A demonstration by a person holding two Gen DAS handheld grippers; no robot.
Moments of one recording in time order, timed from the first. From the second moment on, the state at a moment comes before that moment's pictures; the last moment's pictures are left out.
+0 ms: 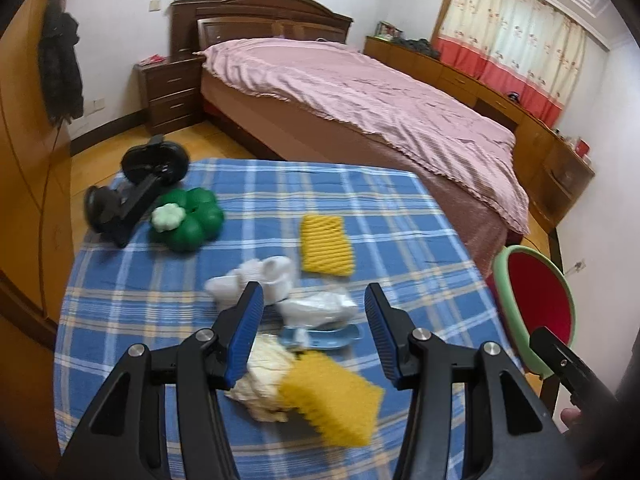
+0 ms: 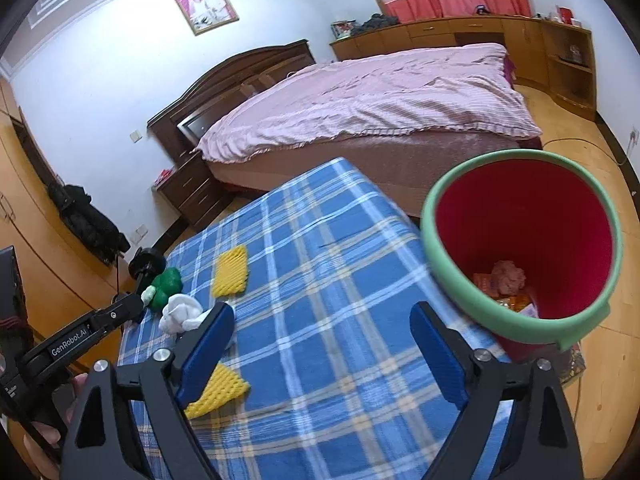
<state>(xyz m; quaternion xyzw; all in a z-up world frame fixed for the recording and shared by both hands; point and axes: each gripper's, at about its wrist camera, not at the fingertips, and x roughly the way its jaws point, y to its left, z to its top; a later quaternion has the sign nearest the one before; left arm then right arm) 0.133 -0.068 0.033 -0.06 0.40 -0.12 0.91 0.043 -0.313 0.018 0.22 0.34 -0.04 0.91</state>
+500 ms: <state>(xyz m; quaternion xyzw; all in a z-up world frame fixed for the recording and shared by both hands) 0.148 -0.023 0.002 -0.09 0.43 -0.07 0.90 0.081 -0.275 -0.001 0.19 0.38 -0.03 0.90</state>
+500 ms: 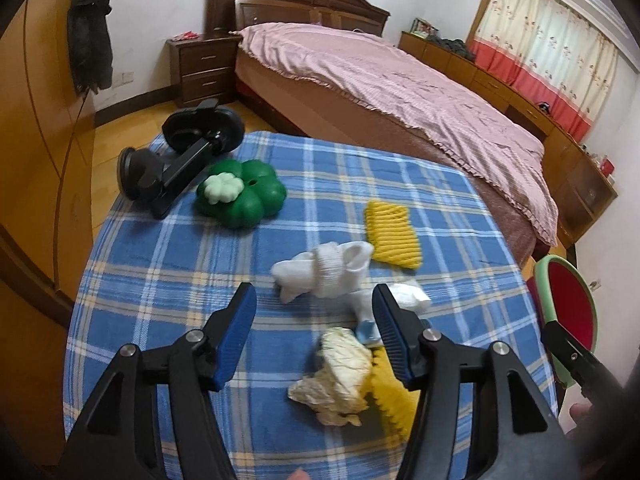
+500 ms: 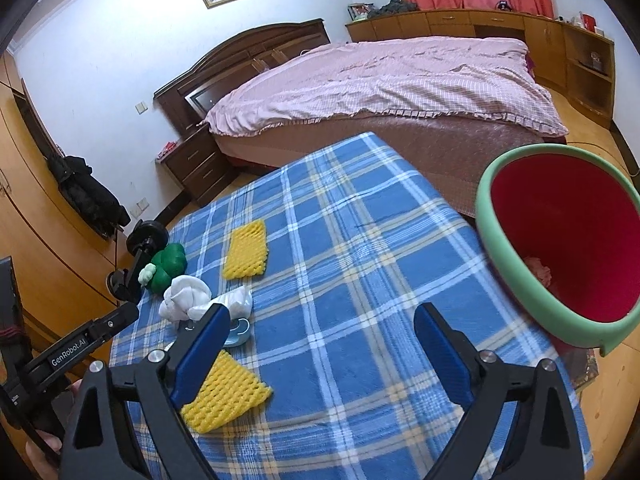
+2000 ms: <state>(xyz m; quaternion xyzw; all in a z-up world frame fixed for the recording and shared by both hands) 0.211 -0.032 -0.046 -0.11 0.47 -0.06 0.88 0.115 -0.284 -0.042 0.21 0.42 -0.03 0.88</state>
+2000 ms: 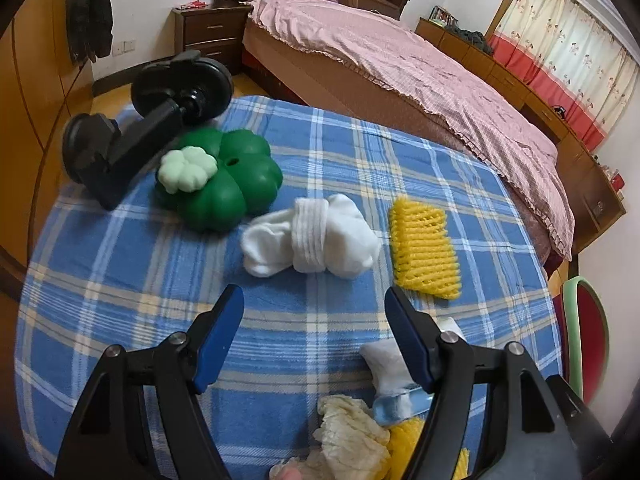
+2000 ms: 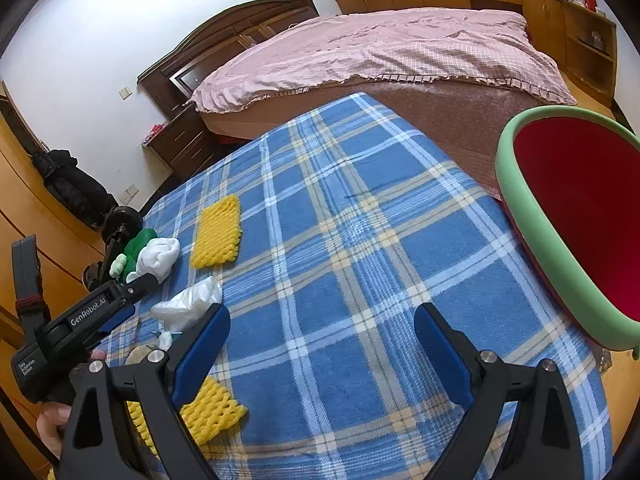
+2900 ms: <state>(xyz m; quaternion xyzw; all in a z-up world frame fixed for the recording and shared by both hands) 0.255 -0.043 -0.054 -0.06 0.46 -0.05 0.88 0.145 -0.279 -0.017 0.20 0.42 -0.03 0.89</state>
